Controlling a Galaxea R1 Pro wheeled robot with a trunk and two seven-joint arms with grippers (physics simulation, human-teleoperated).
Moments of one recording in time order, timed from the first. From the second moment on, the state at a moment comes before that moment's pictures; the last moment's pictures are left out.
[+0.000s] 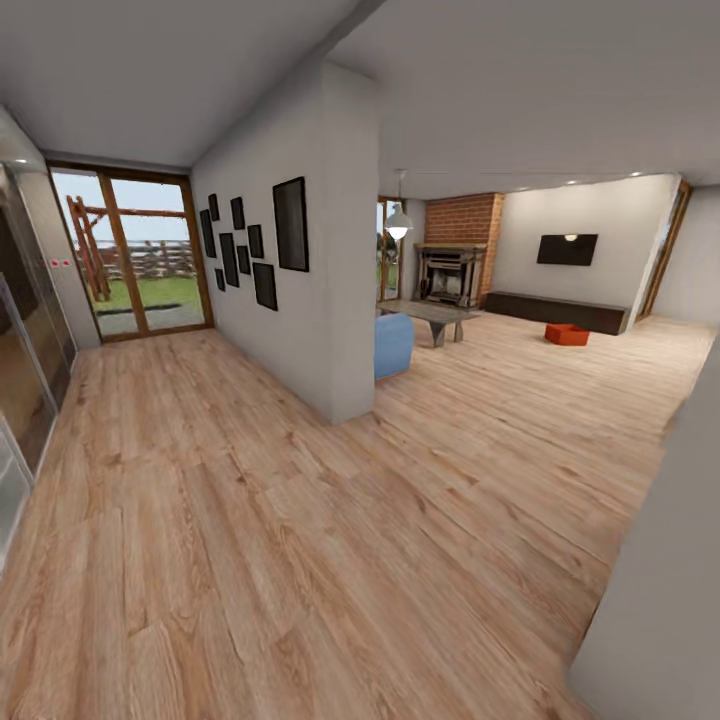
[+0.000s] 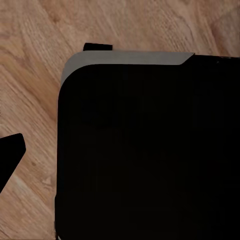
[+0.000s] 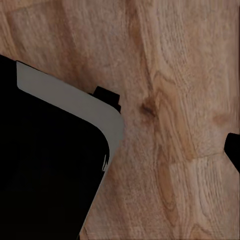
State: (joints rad) left arm -0.01 0.00 0.01 -0.07 0.07 -0.05 -0.03; right arm -0.13 -0.09 1.24 -0.01 -0.84 -0.12 0.10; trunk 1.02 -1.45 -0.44
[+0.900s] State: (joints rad) left arm -0.01 0.00 0.01 -0.07 0.07 -0.05 -0.03; right arm -0.13 -0.10 1.24 -0.01 -0.84 -0.11 0.10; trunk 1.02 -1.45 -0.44
